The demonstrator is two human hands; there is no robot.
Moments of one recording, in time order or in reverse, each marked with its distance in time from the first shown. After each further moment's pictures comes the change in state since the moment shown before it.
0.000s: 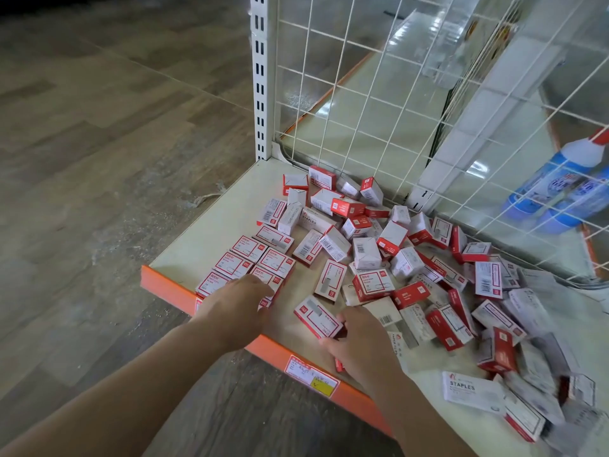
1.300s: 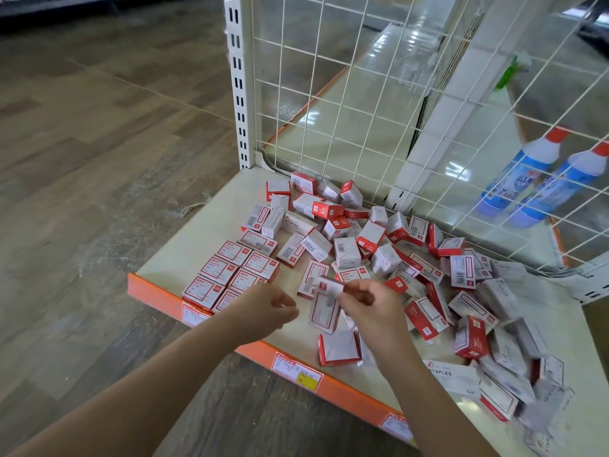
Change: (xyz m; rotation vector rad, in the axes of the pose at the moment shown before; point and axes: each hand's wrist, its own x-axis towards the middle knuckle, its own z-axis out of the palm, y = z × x) left_hand 0.003 0.045 0.002 -0.499 -0.208 -0.071; right_hand -0.016 0.004 -0.045 0.836 0.204 0.133
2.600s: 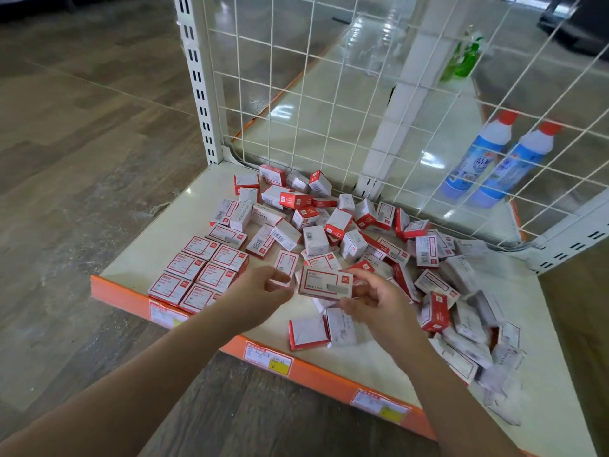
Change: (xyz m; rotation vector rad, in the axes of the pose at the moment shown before) left_hand 0.006 0.028 0.027 -0.041 0.108 0.062; right_hand -0.011 0.023 -0.057 -0.099 -0.119 -0.060
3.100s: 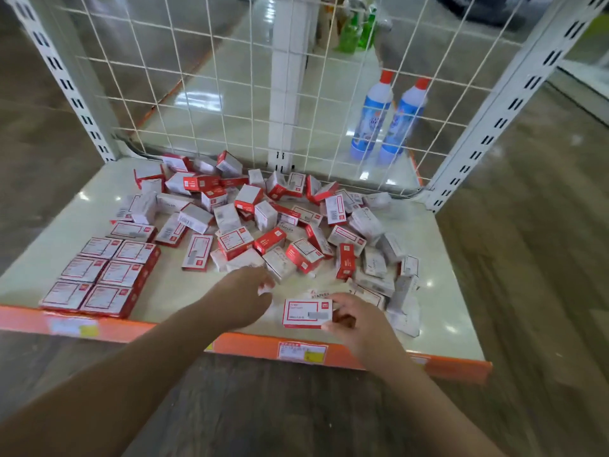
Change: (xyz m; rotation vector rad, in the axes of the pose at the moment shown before) left_hand -0.012 0.047 0.083 0.505 -0.147 0.240; right_hand -0.083 0.084 -0.049 -0.258 0.116 0.097
